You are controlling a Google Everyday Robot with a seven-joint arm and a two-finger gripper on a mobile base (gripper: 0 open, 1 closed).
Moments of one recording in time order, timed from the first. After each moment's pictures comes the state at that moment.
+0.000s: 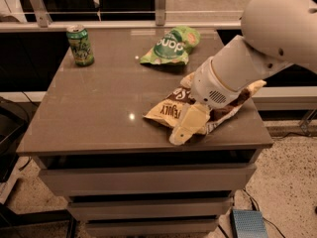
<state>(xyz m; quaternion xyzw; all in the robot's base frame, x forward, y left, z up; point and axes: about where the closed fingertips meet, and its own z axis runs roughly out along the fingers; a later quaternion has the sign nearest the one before) 0.479 -0.053 0.861 -0.62 0.73 0.16 0.24</state>
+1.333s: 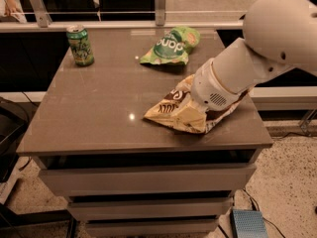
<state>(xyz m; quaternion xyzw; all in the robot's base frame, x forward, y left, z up) 0.479 -0.053 0.860 -0.62 0.72 0.16 0.25</state>
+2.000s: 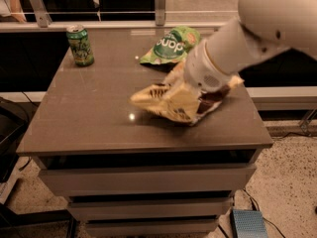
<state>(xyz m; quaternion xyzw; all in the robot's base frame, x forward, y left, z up) 0.502 -0.035 0.891 -0.65 0.69 0.14 0.29</state>
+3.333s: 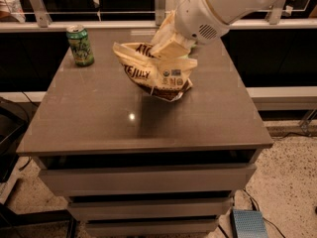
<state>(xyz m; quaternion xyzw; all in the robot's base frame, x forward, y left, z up) 0.533 -0.005 0.994 -0.68 0.62 0.10 0.37</state>
